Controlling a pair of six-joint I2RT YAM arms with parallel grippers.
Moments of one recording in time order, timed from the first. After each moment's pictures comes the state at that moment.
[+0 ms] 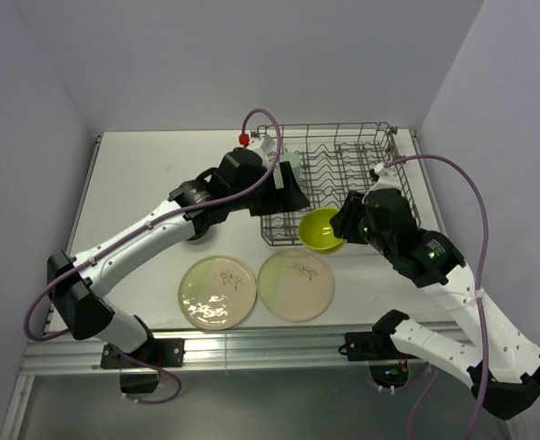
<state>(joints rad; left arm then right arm) -0.87 1.52 1.51 -0.51 0.03 -0.83 0.62 0.84 1.08 -0.83 0.27 0.62</state>
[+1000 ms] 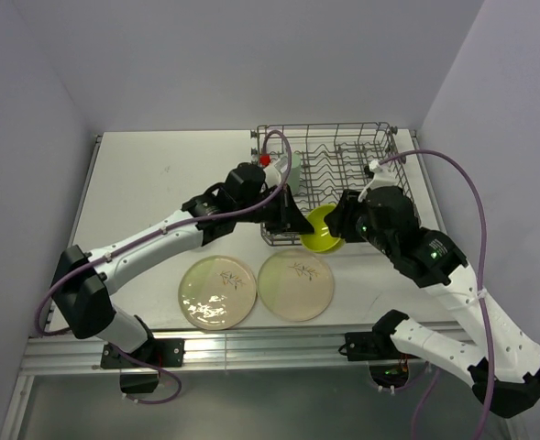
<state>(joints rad) -0.87 1.52 1.30 -0.21 0.42 -0.93 0.63 0.85 1.11 -0.80 0.22 0.57</state>
